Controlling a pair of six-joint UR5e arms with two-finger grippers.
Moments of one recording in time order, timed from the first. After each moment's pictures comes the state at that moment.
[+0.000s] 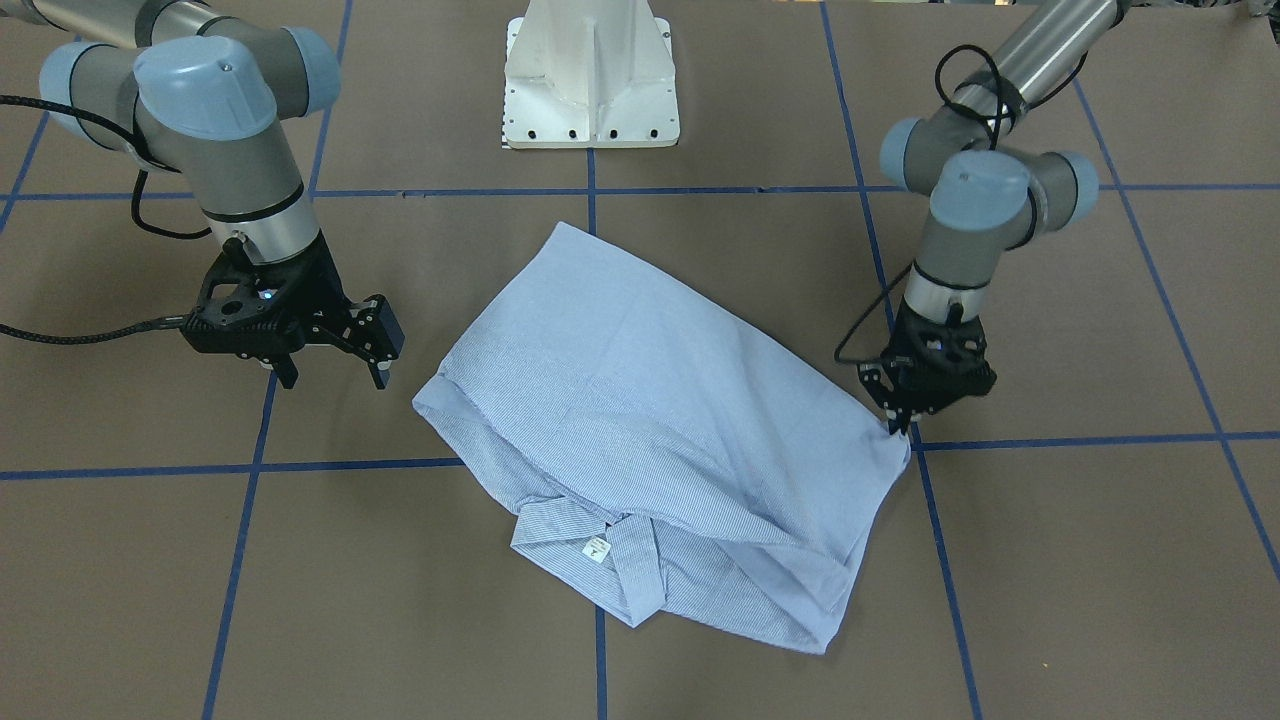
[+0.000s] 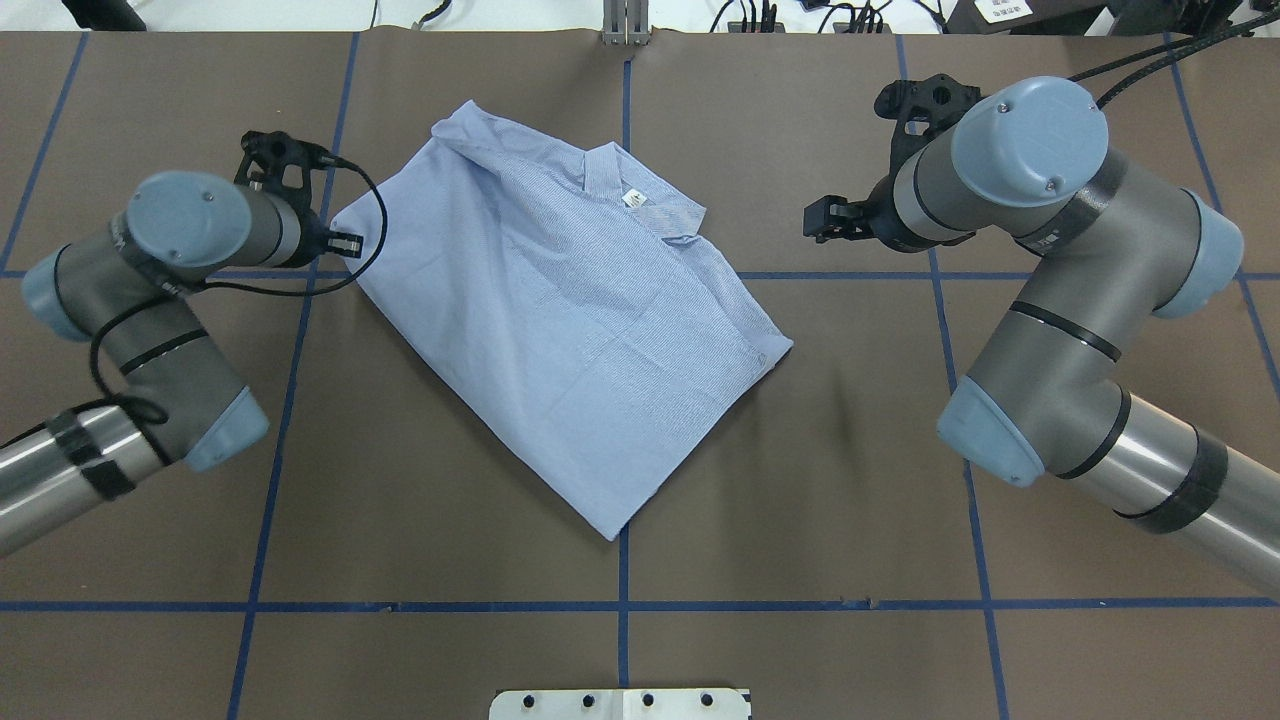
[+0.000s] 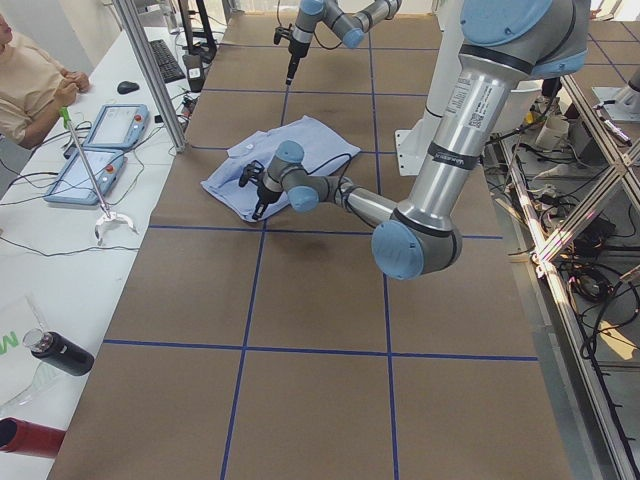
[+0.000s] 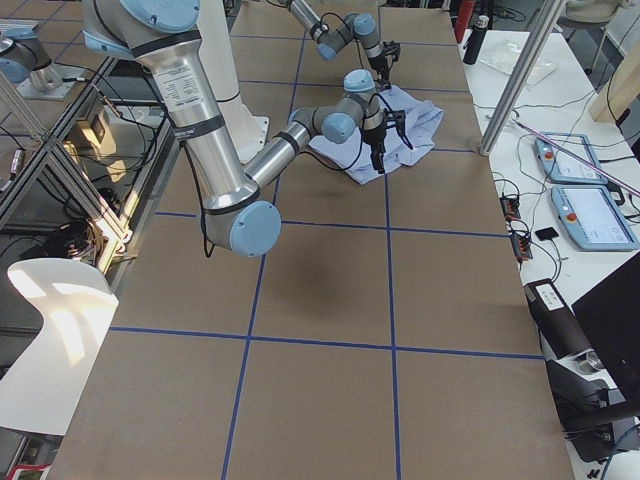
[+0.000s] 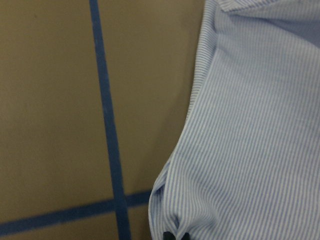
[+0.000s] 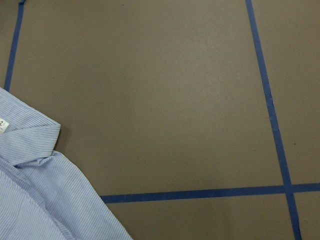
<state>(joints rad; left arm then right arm) -0.79 -2.06 -1.32 -2.20 -1.64 -0.85 0.76 -1.13 1.82 -1.43 1.79 1.12</state>
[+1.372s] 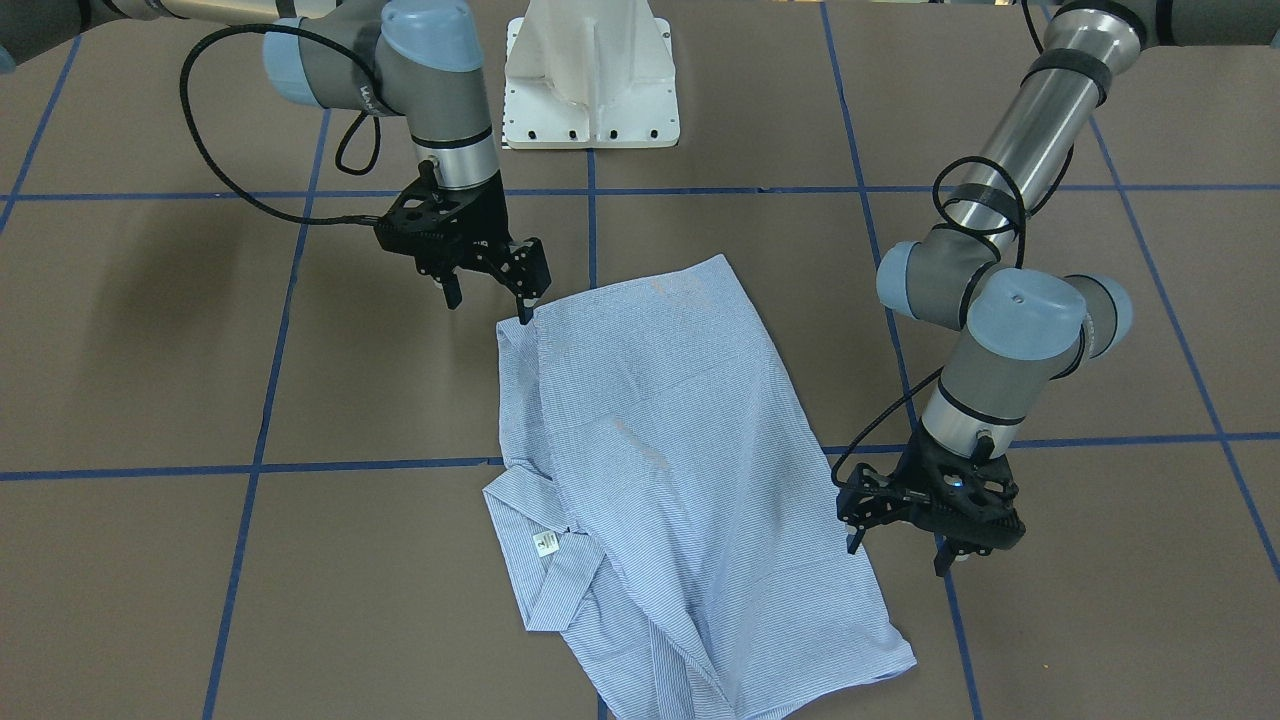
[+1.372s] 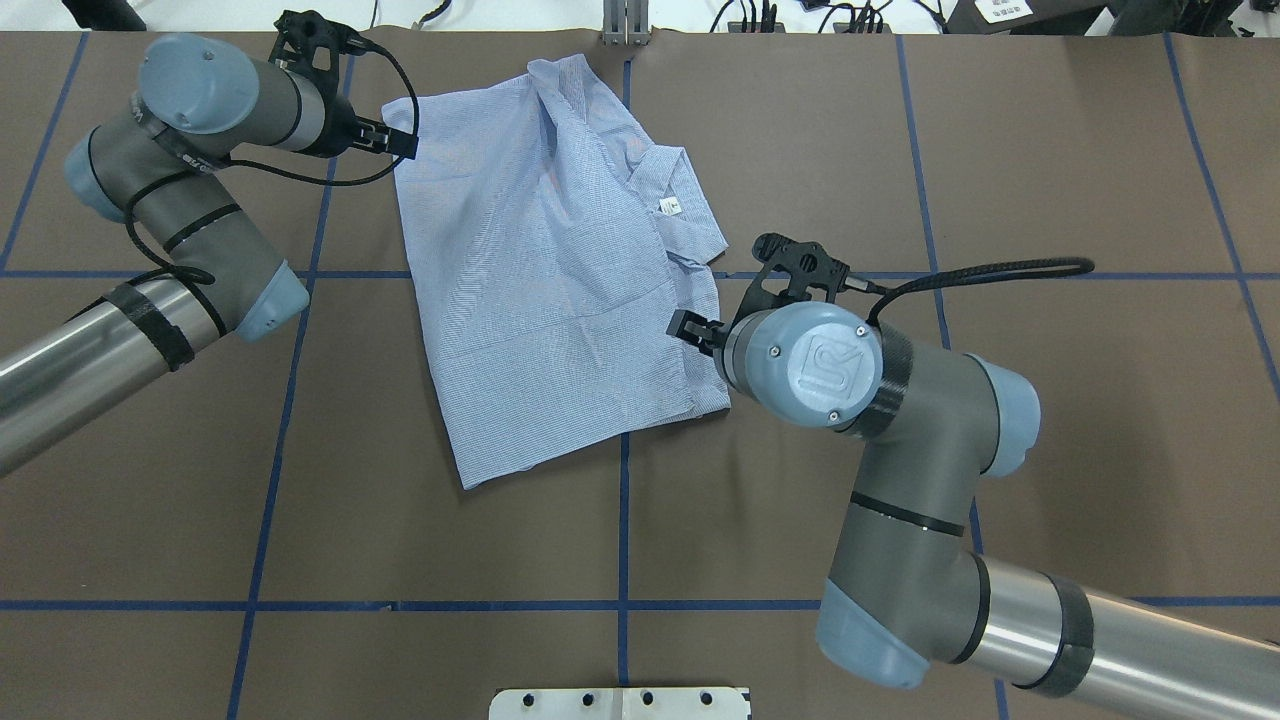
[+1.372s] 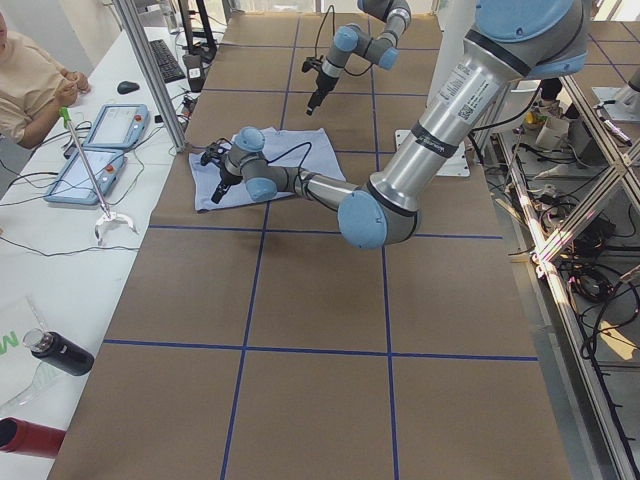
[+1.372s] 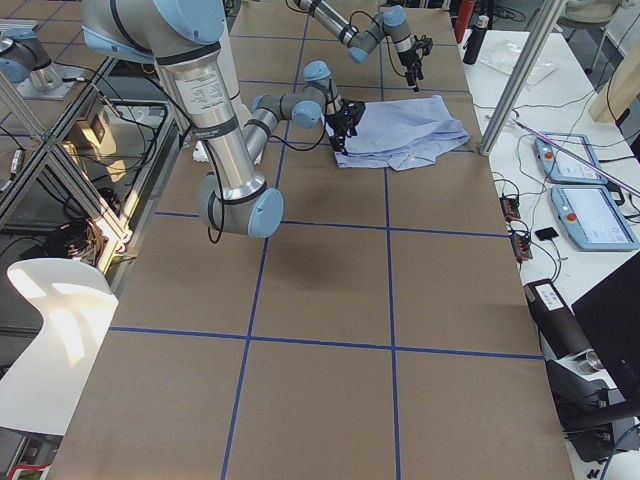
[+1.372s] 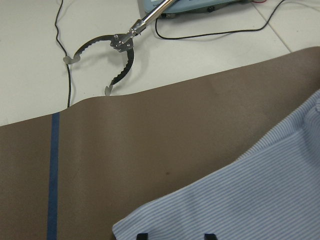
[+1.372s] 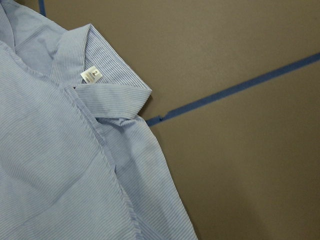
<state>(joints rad) -0.90 -2.21 -1.14 -2.40 -1.81 -0.74 0.41 -1.04 1.83 -1.49 1.47 1.73</state>
